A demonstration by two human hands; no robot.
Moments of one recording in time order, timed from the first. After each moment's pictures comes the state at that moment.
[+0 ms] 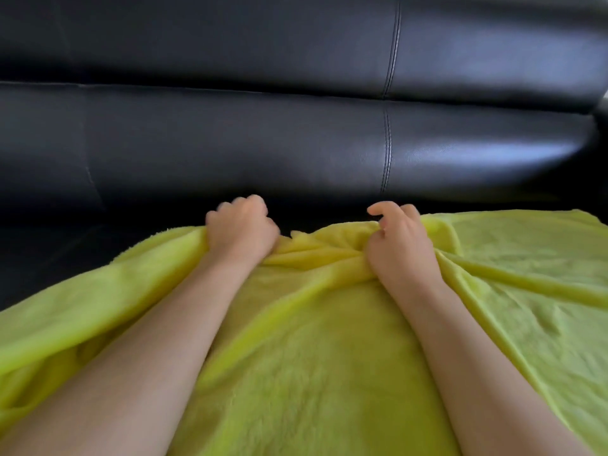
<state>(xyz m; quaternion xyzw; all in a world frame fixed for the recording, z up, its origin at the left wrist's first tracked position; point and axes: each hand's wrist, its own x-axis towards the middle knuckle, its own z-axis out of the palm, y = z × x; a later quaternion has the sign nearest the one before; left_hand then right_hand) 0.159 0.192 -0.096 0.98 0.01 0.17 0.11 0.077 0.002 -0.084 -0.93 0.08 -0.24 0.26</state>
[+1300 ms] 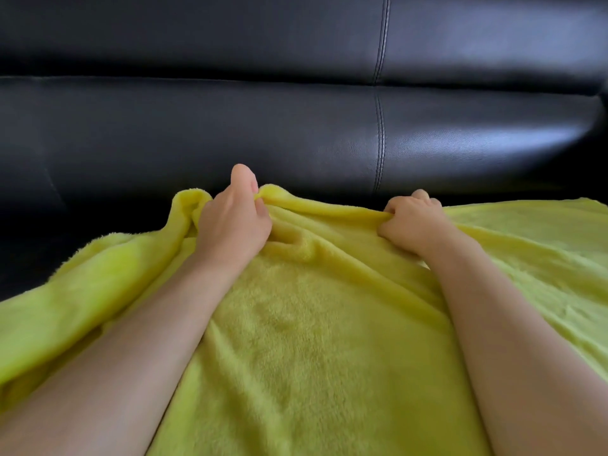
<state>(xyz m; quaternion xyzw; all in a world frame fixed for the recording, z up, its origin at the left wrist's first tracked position) 0.162 0.180 -0.096 0.91 -0.09 0.29 0.27 0.156 -0.067 -0.088 -0.98 0.13 -0.08 0.11</state>
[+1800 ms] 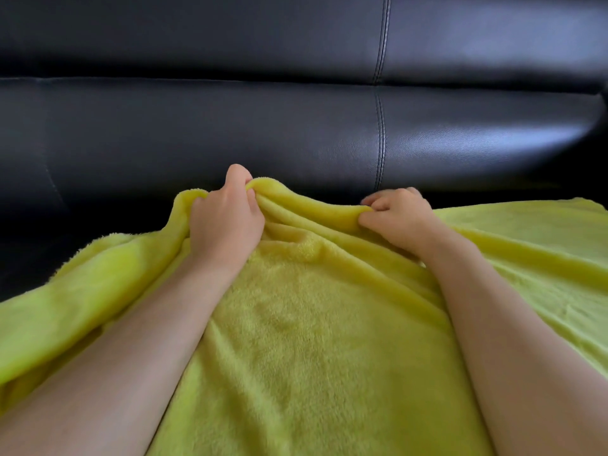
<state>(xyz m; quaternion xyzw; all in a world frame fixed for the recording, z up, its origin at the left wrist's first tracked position) 0.162 0.182 -0.095 0.91 -0.07 0.33 0.25 0.149 -0.054 -0.082 -0.97 0.03 -0.13 0.22</state>
